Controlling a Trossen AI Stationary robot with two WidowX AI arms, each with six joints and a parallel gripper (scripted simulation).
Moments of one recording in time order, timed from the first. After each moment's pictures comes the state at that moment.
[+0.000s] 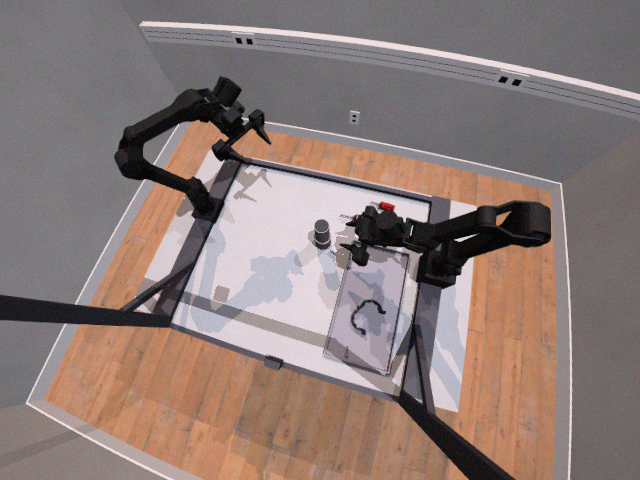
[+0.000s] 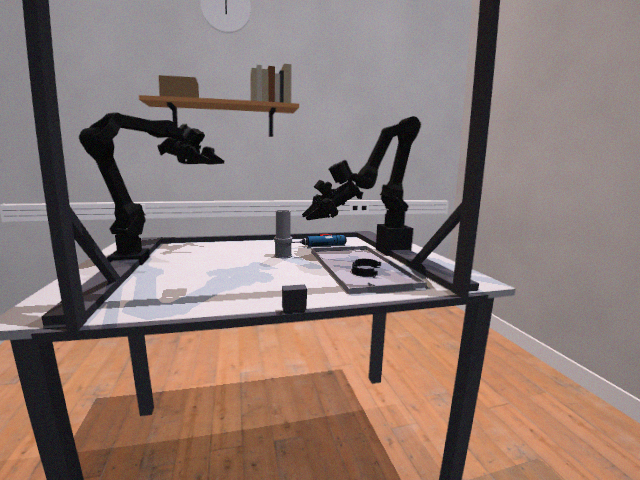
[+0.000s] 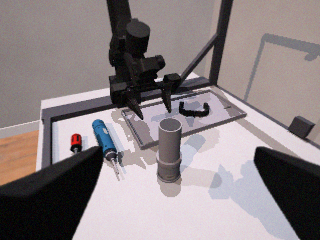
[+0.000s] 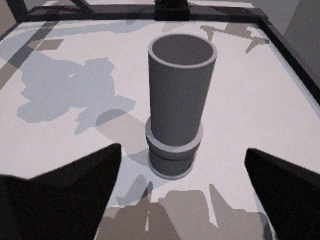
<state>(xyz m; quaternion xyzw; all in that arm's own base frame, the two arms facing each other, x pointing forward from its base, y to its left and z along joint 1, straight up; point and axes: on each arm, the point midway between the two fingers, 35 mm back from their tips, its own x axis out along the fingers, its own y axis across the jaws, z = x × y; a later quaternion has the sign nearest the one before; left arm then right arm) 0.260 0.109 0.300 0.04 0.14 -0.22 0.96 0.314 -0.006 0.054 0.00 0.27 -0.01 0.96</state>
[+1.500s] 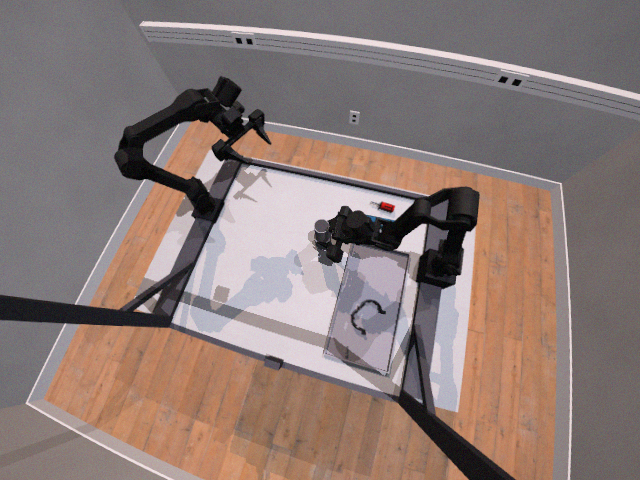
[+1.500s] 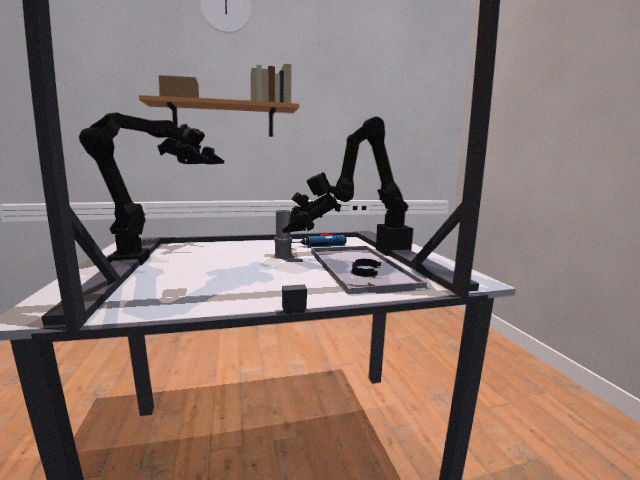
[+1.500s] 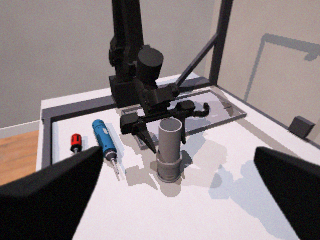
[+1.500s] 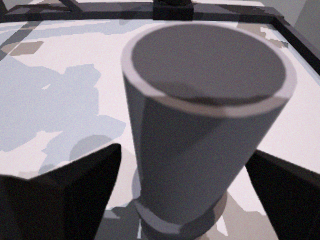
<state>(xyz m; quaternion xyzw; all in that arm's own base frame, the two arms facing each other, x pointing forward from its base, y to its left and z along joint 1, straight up) 0.260 0.109 0.300 0.04 0.14 -0.22 0.96 0.394 -0.007 0.012 0.00 0.26 -0.01 0.97</state>
